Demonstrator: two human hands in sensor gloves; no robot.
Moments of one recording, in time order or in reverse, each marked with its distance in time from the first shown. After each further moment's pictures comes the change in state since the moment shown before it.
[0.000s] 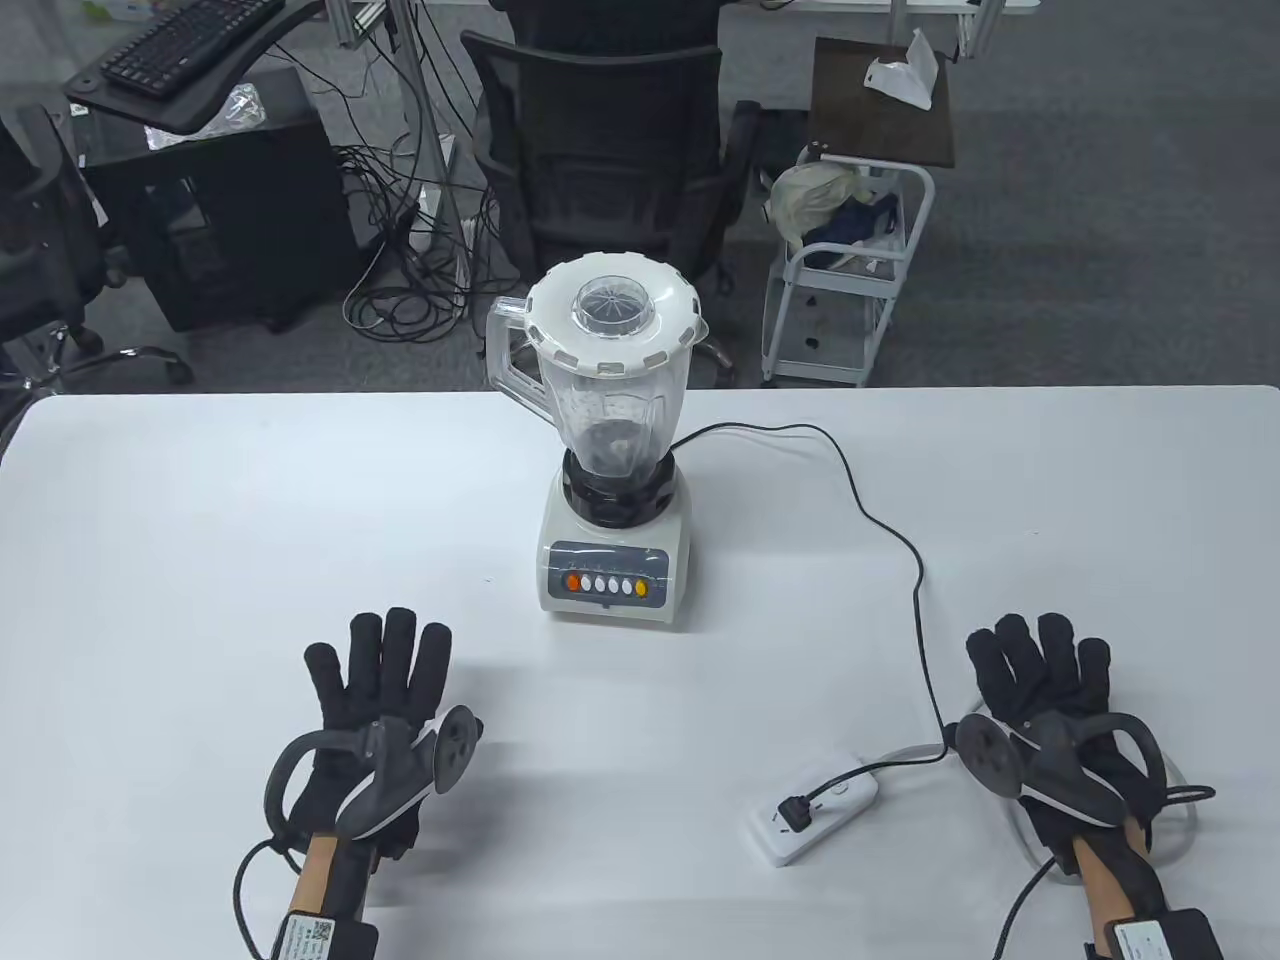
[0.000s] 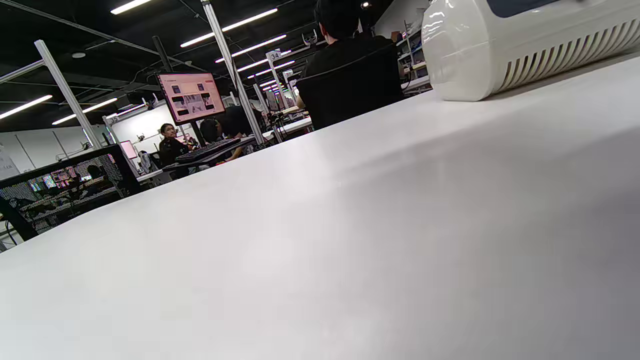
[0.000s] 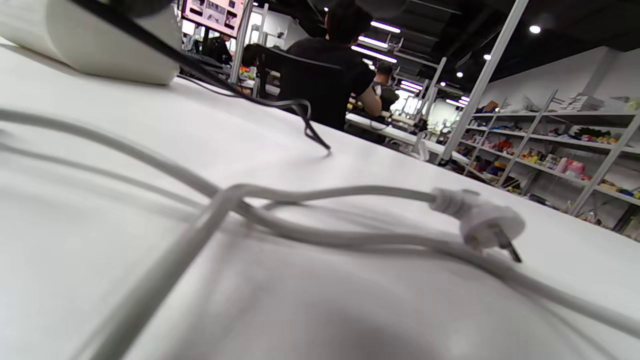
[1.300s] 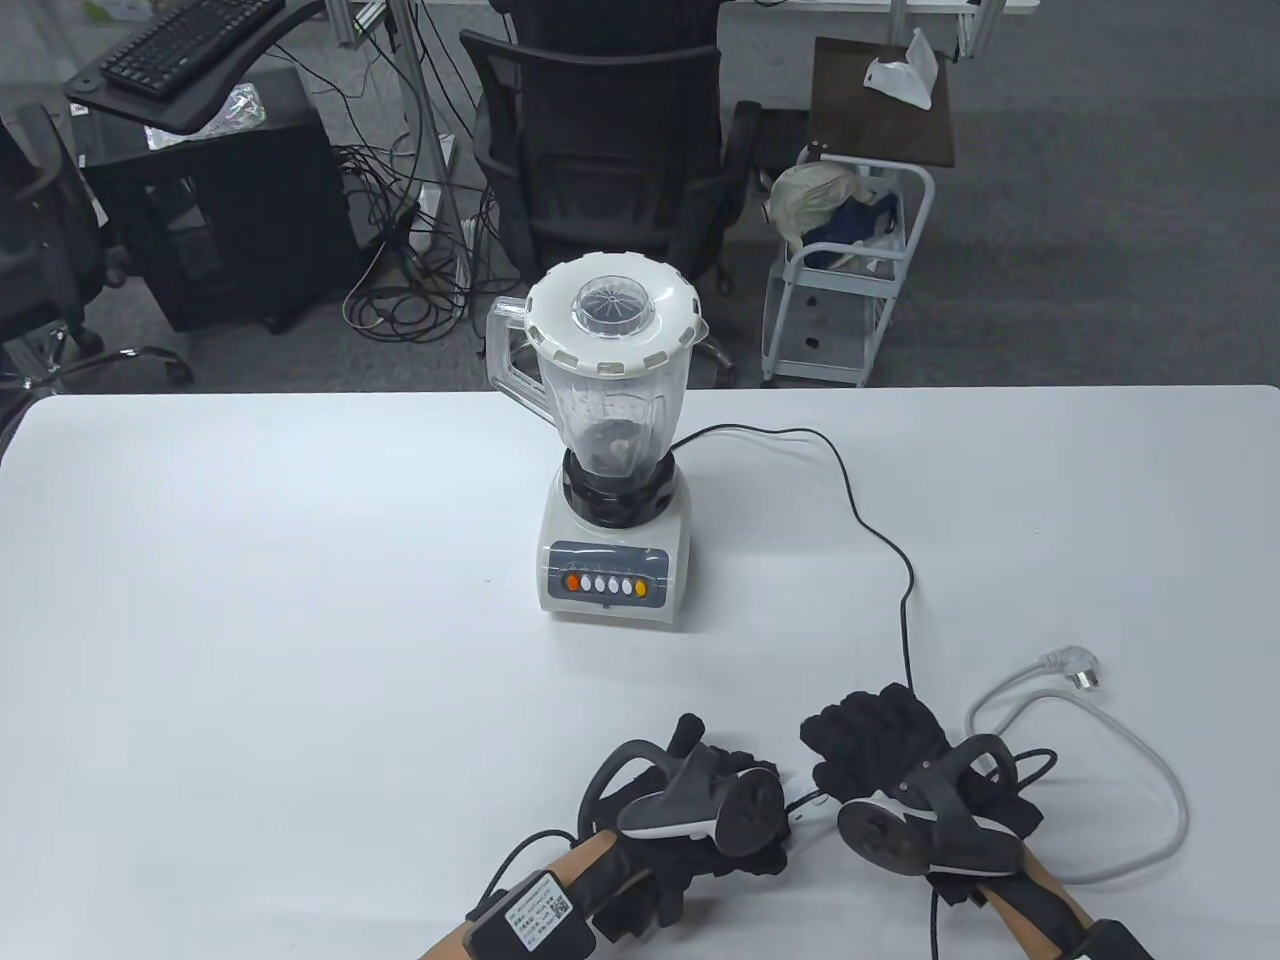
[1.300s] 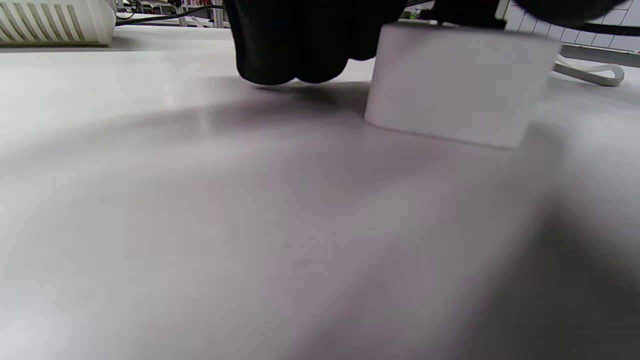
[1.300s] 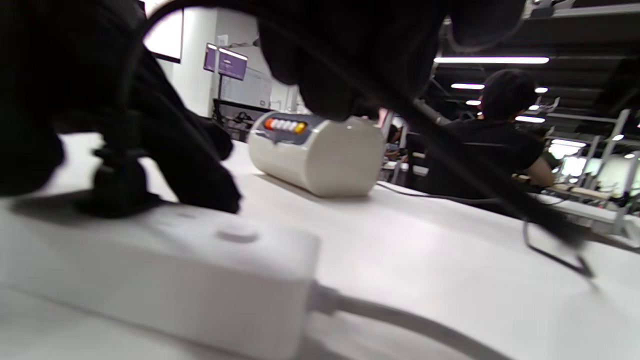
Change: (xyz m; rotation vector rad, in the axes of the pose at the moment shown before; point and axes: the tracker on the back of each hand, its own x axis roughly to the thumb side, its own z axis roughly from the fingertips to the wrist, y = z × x) left_hand 0.243 0.045 0.024 -0.182 -0.723 0.296; right_hand 0.116 -0.060 0.024 -0.229 -0.442 -0.186
